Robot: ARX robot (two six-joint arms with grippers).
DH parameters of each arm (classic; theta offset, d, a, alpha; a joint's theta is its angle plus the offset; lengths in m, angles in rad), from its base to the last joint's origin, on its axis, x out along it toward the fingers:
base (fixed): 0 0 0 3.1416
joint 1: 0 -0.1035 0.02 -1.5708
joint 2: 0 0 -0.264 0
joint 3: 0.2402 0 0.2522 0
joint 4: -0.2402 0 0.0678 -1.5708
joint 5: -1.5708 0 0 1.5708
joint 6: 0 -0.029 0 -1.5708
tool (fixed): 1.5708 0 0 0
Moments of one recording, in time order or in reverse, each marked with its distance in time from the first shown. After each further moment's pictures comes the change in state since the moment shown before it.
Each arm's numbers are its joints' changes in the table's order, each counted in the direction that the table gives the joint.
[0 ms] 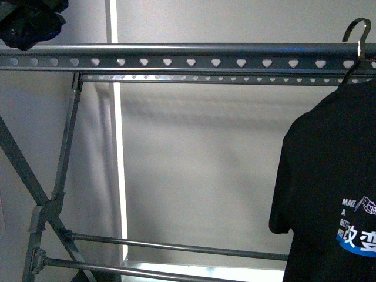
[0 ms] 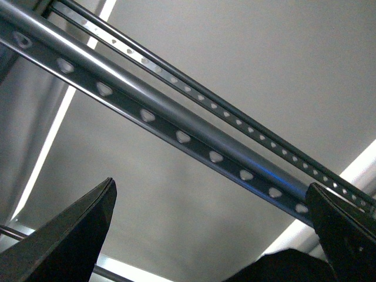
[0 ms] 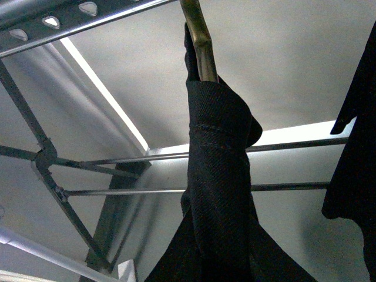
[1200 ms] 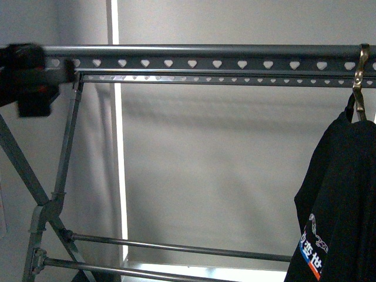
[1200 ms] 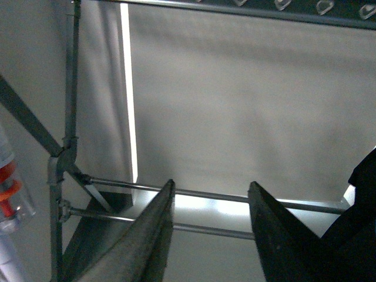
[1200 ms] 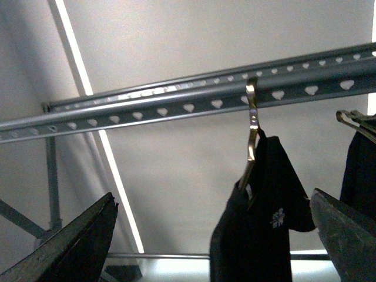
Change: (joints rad) left arm -0.014 0.271 -0.515 0.023 -0.010 -0.450; right arm -0.274 0.732 -0.710 0.523 -0.337 -0.021
